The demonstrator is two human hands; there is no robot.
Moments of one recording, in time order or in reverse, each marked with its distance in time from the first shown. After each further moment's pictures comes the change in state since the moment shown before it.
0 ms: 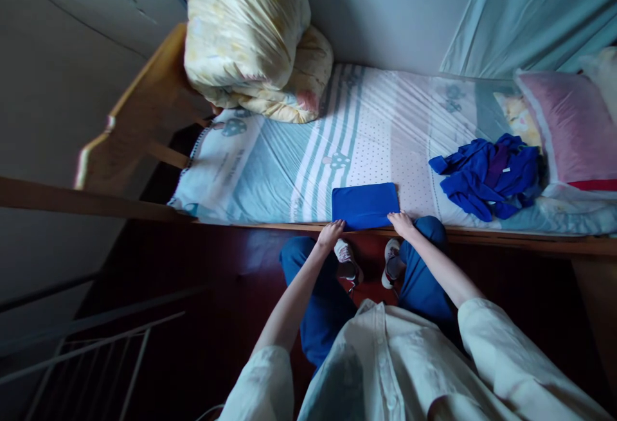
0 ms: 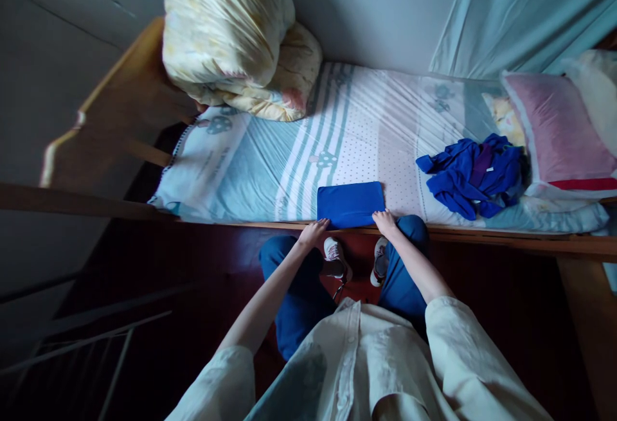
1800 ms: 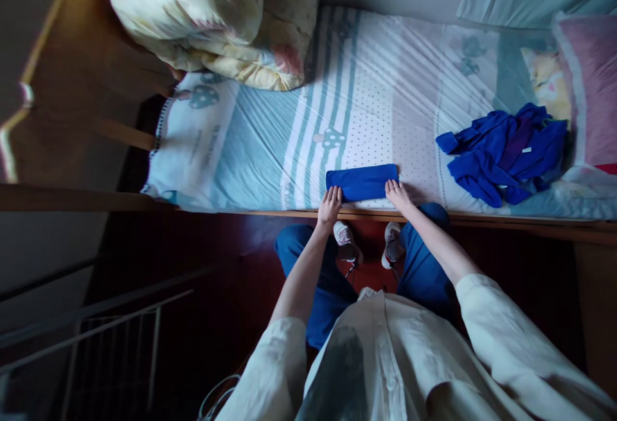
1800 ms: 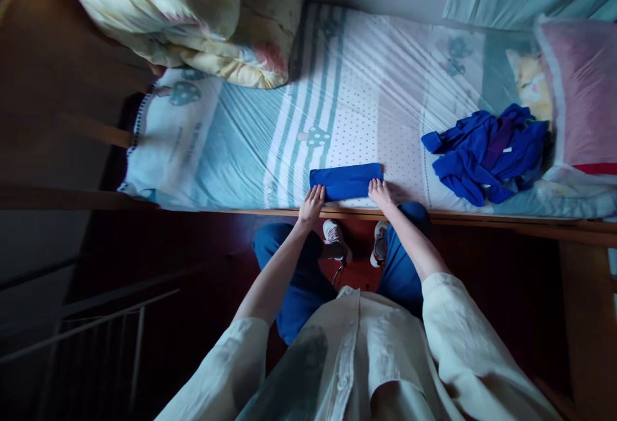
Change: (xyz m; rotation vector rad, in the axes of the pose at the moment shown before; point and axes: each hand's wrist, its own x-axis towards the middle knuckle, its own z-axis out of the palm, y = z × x) left_hand 0.047 -0.006 0.006 0.153 0.193 -0.066; right_hand 0.042 -0.002 -0.011 -0.283 0.168 -0.063
